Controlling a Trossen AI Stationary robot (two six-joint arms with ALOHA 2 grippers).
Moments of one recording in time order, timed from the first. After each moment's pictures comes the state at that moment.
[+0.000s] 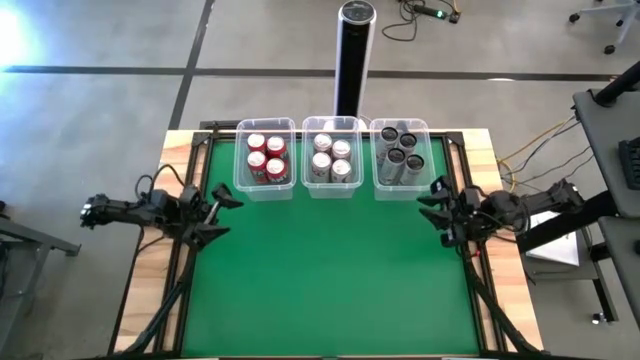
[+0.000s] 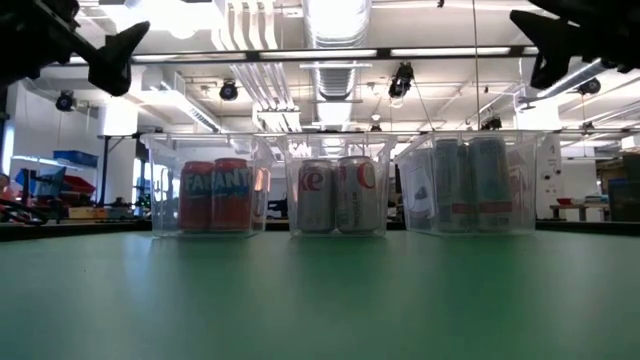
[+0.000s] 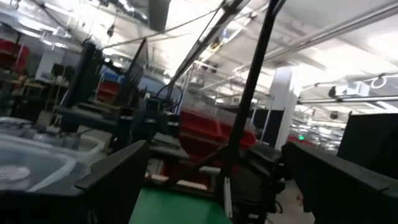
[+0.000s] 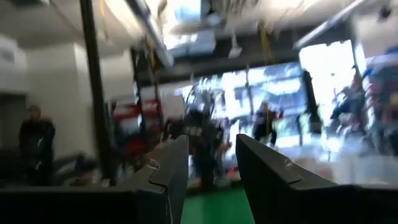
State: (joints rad) left arm -0.14 0.00 0.01 0.39 0.02 -0.33; right arm 0.24 0.15 0.01 0.57 0.25 0.03
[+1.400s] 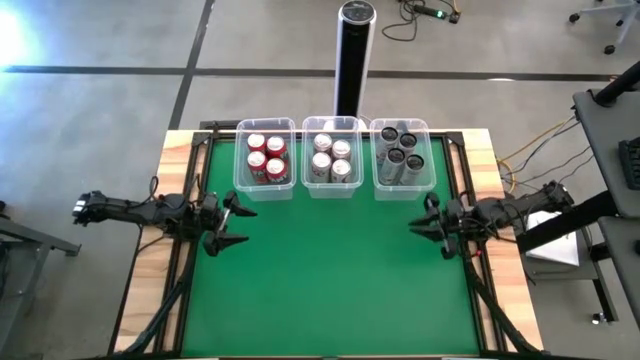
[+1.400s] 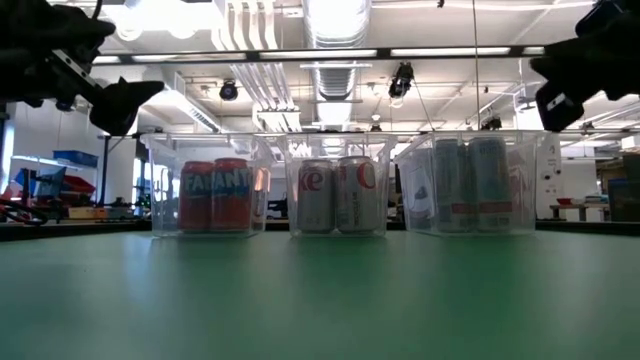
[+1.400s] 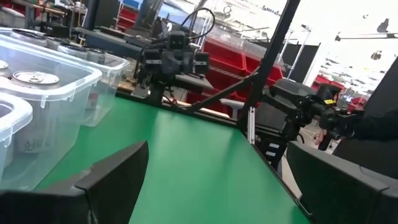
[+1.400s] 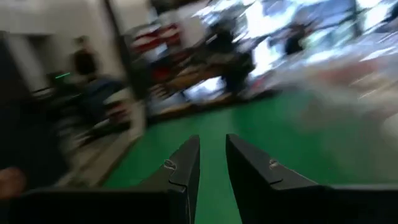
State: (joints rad) left arm -0.13 0.13 0.02 0.17 0.01 -0.34; right arm 0.30 0.01 0.01 0.08 0.18 0.24
